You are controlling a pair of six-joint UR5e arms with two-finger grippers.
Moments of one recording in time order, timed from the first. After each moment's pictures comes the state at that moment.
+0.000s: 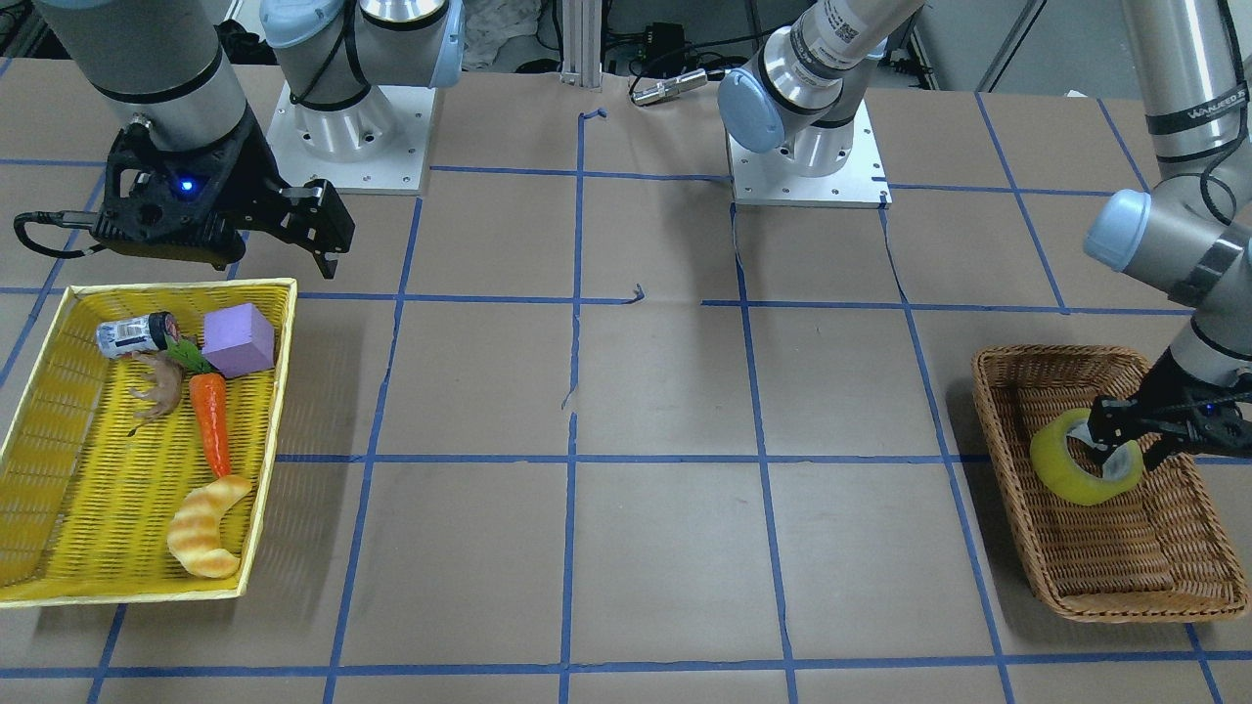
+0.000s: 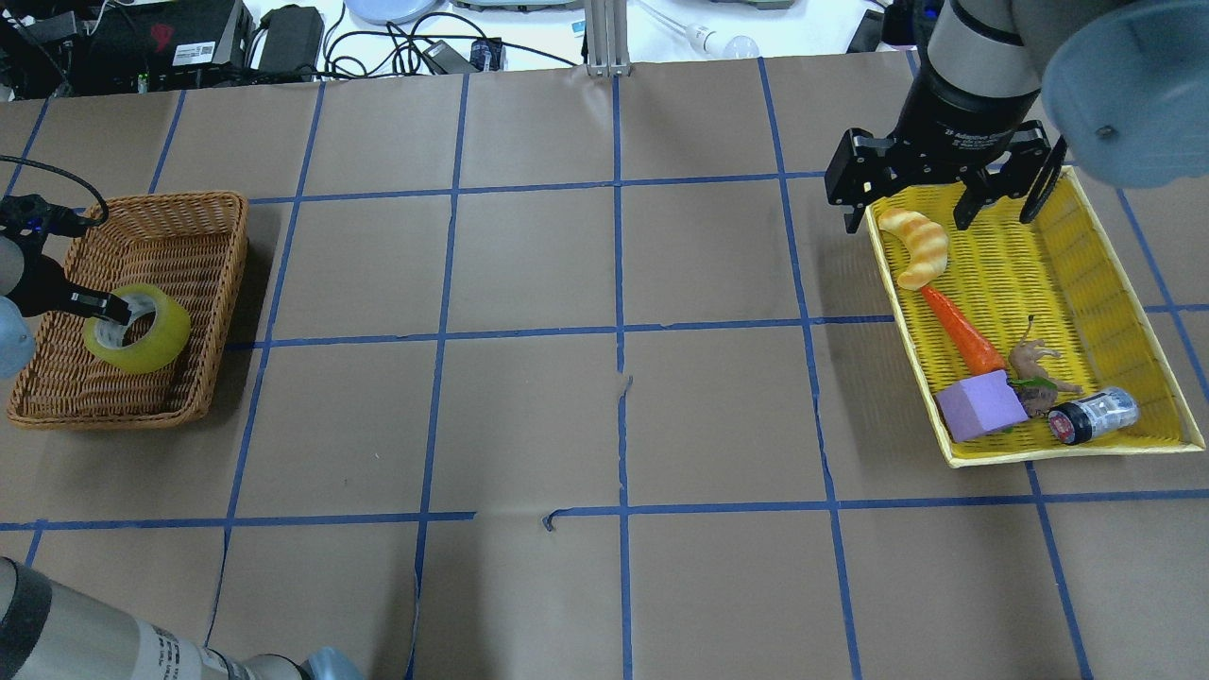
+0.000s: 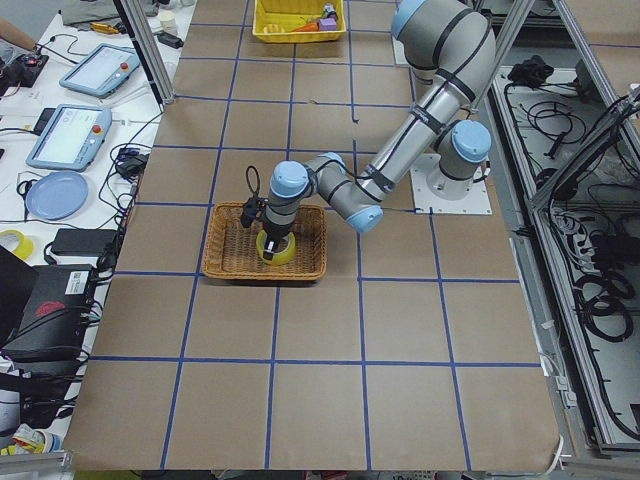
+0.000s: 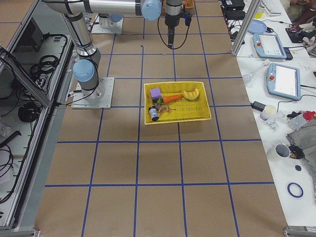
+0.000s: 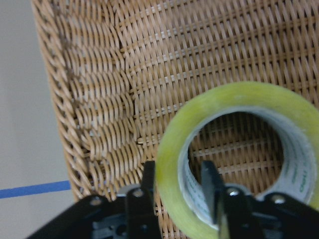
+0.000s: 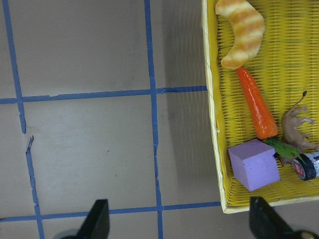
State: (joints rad) left arm -0.86 -1.98 -1.86 -0.63 1.47 0.90; right arm 1.56 -1.55 1.59 -1.59 -1.61 0.04
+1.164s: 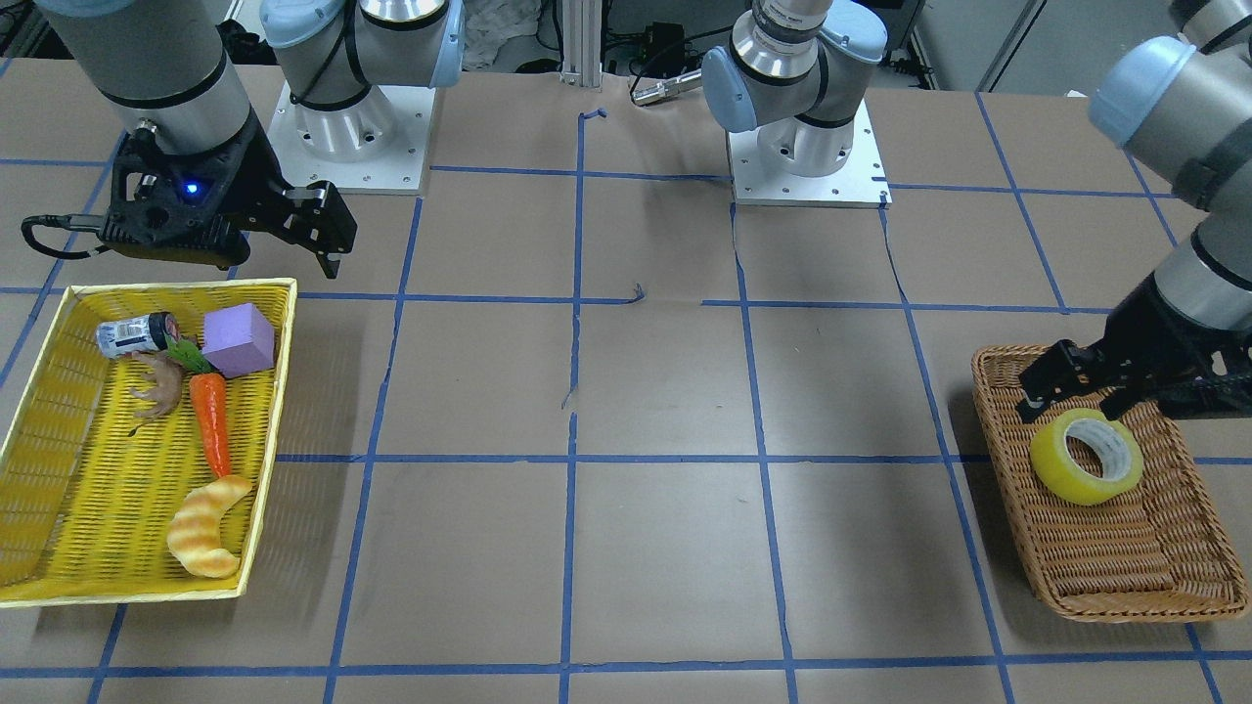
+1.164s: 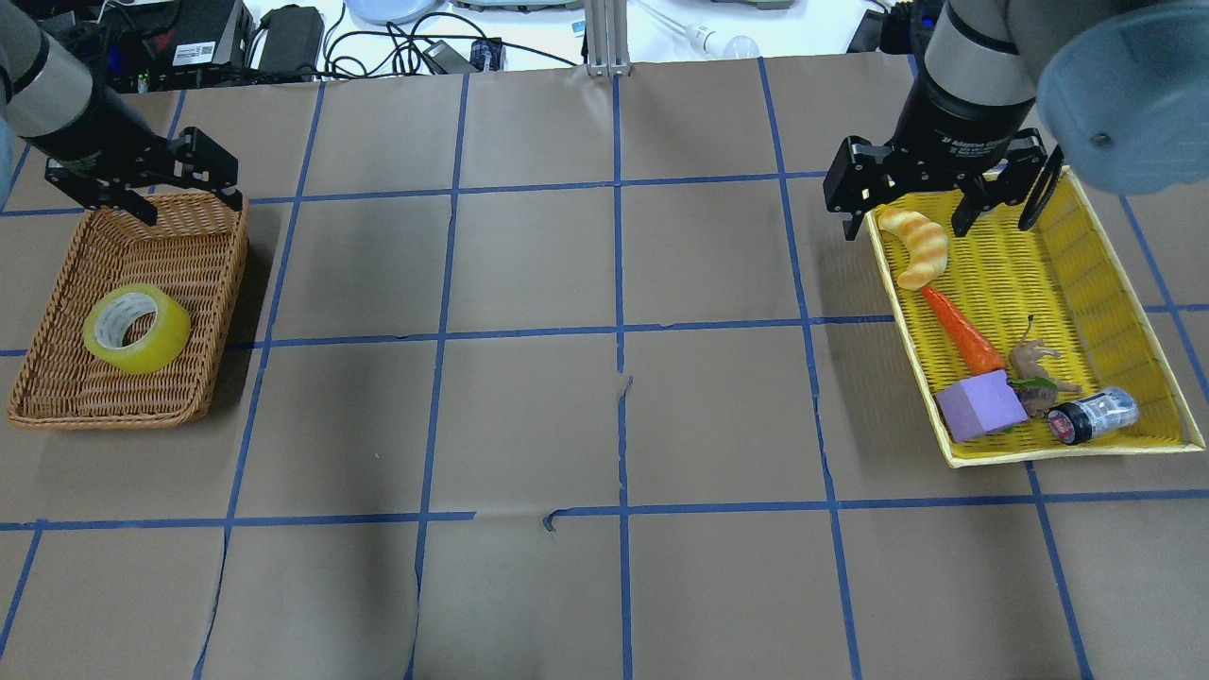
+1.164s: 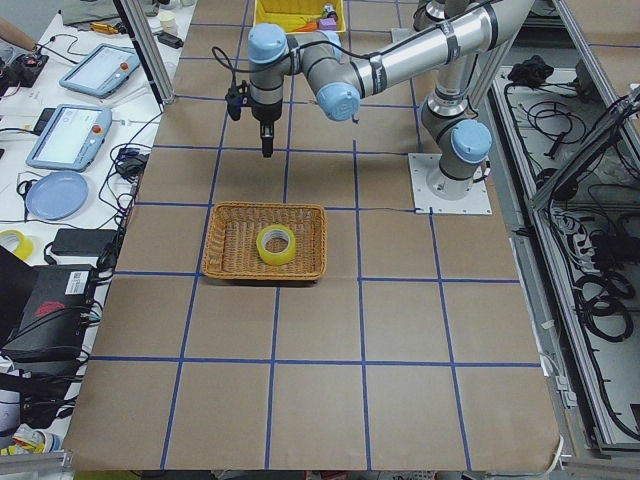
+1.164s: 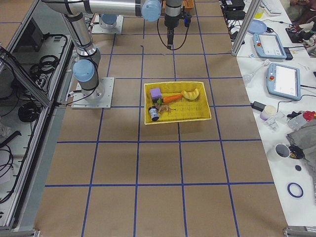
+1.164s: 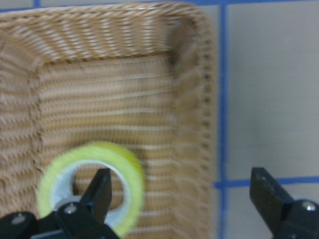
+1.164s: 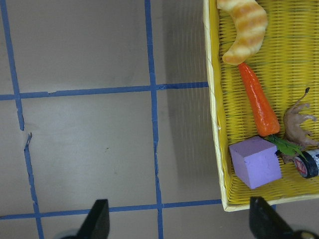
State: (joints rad) left arm -1.29 -1.68 -1.63 -1.32 1.51 0.16; right arm 1.56 -1.55 1.60 -1.59 -1.61 0.04
